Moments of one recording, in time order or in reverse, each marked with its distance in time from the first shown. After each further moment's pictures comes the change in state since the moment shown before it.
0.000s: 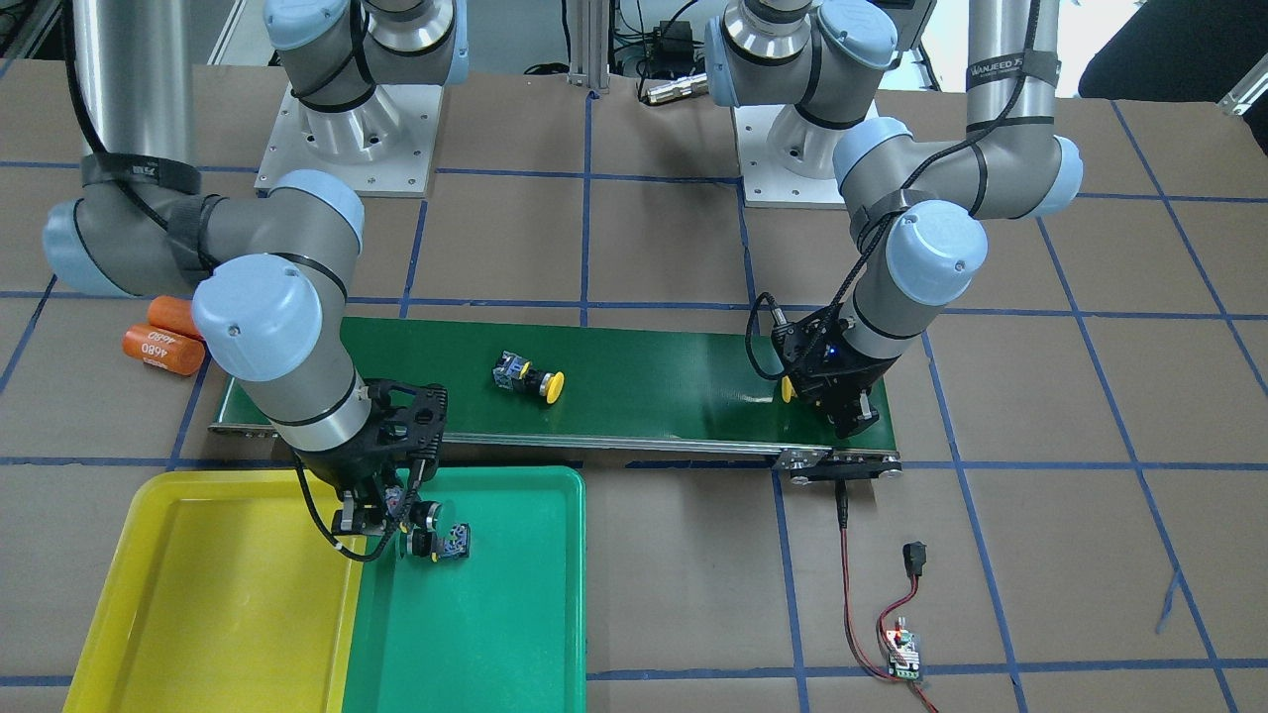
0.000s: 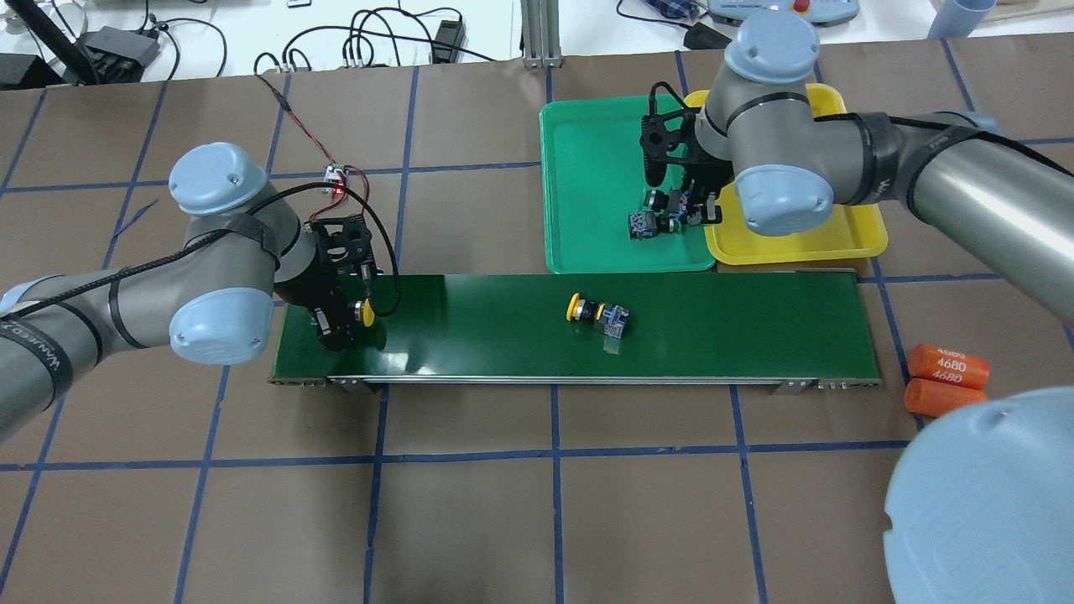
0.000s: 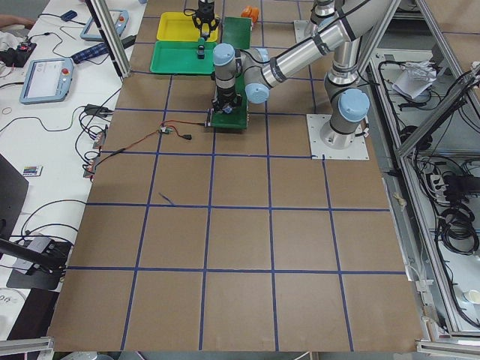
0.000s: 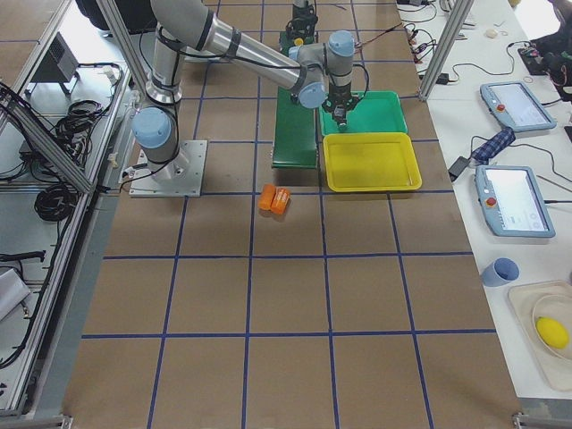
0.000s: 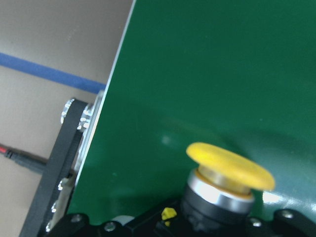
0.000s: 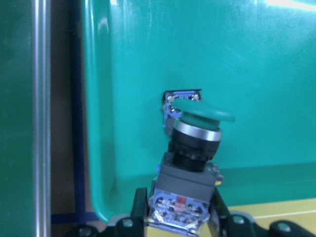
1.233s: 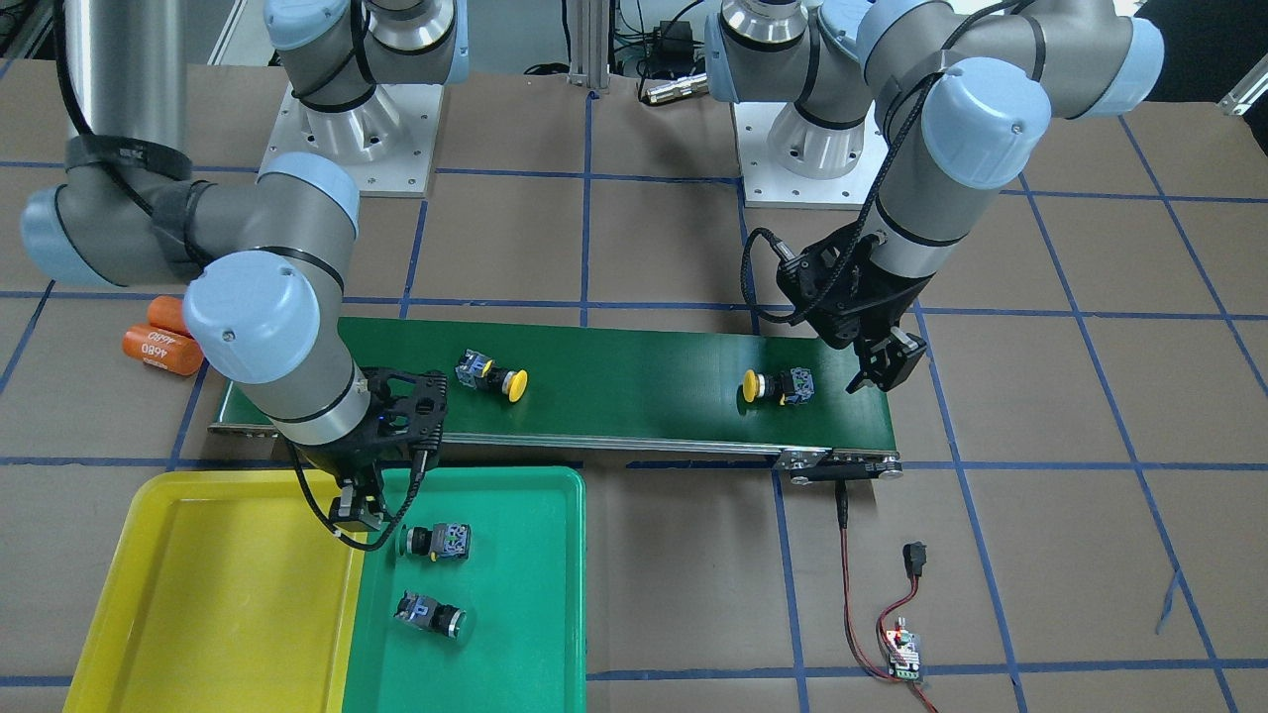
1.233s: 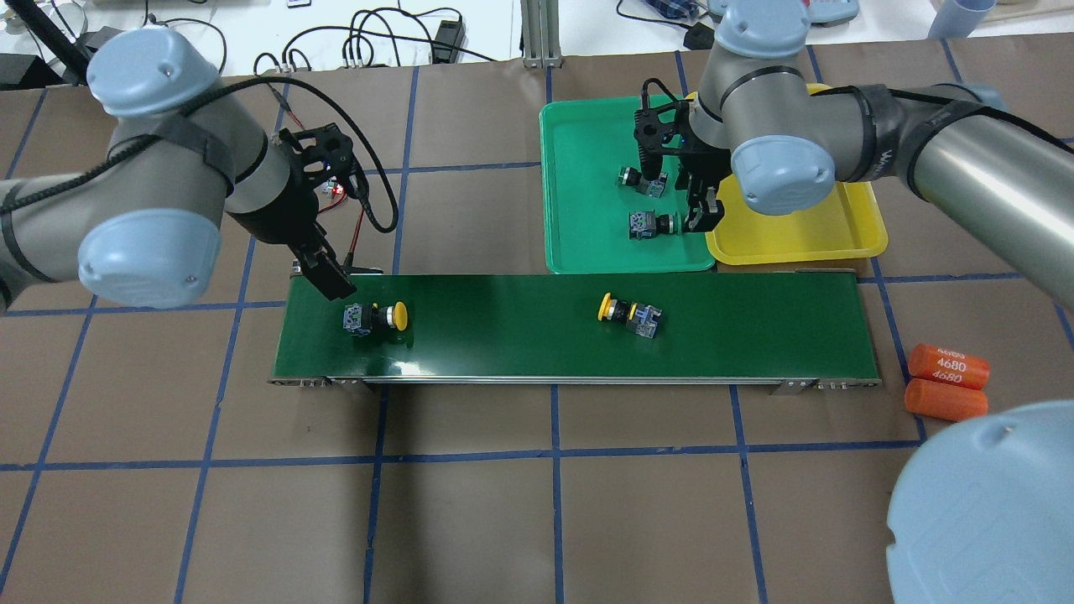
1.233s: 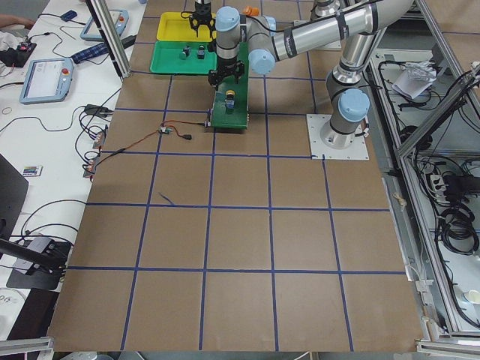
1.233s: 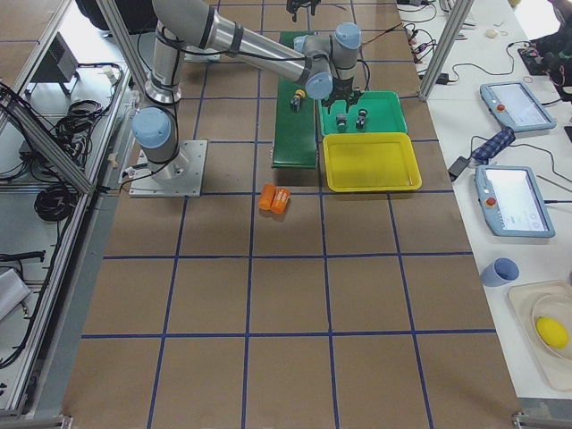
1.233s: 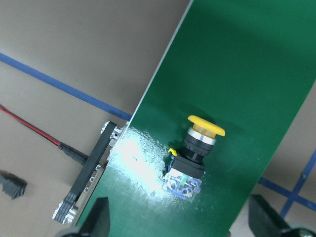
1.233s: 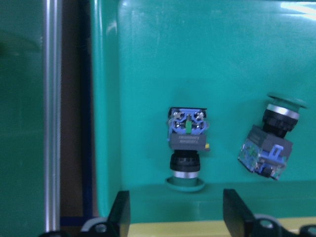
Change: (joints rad) left arm -0.063 0.139 0.274 -0.378 -0.010 -0.355; right arm -0.030 -0.061 -0.009 0.184 -0.012 -0.033
